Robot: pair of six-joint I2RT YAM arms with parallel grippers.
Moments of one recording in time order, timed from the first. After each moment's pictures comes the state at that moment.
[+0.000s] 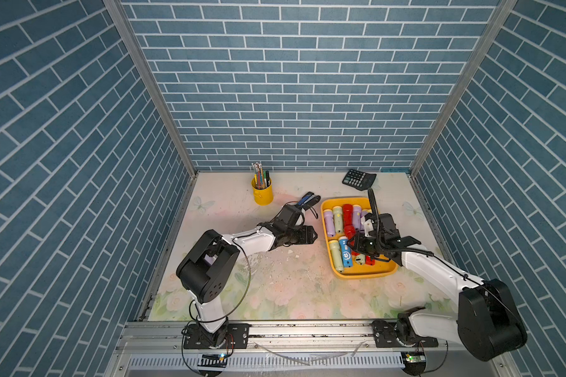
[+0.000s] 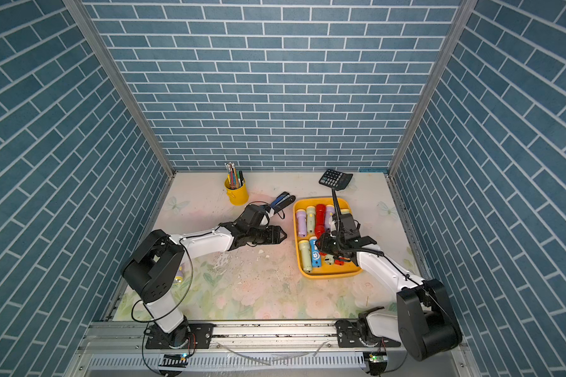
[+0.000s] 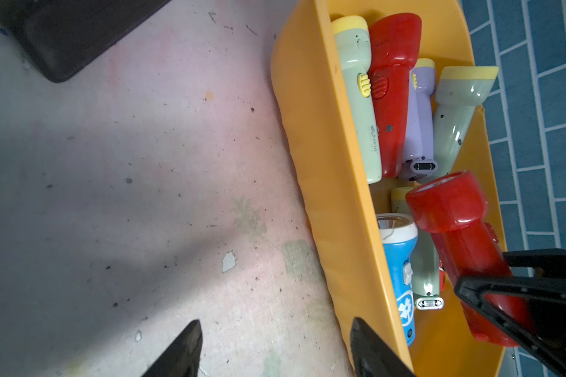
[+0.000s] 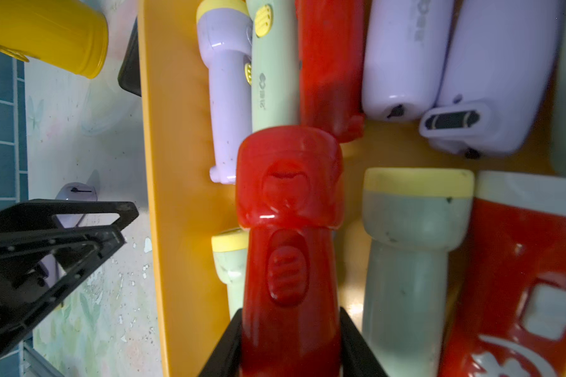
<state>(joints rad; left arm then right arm) -0.66 1.77 1.02 -0.07 0.28 -0.62 0.38 1.25 0.67 -0.35 -0.26 0.55</state>
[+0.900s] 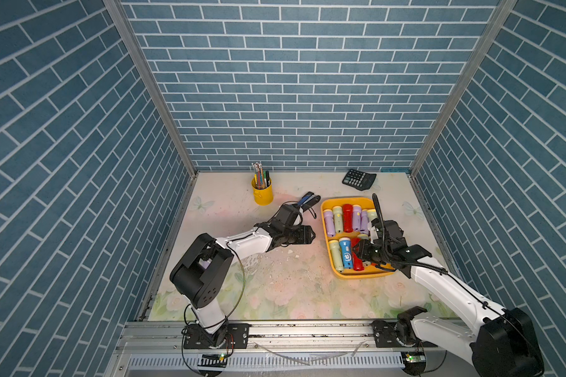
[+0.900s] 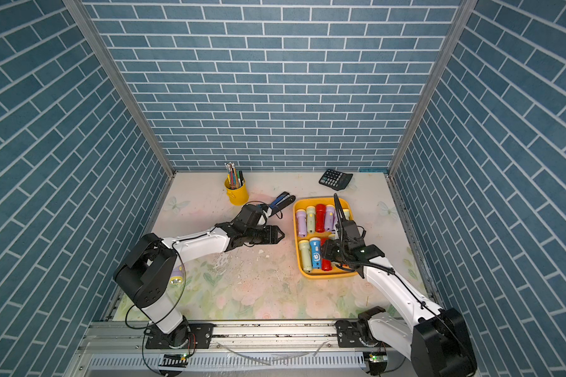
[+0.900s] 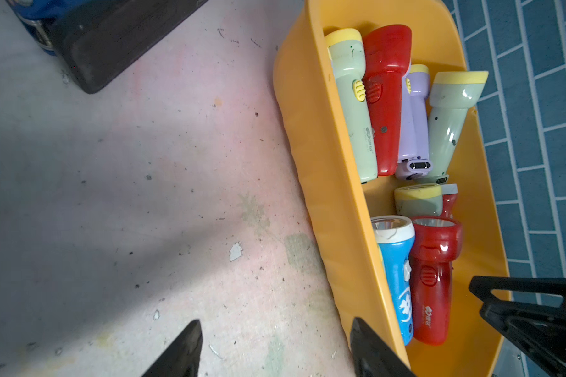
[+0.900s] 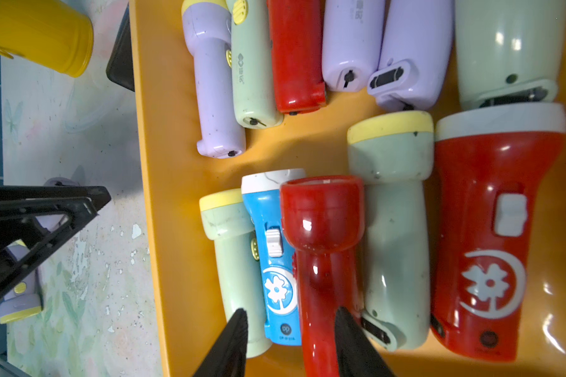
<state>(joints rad) -0.66 1.70 0.99 -0.10 0.26 -0.61 0.43 1.07 0.63 -0.50 -0.17 0.58</state>
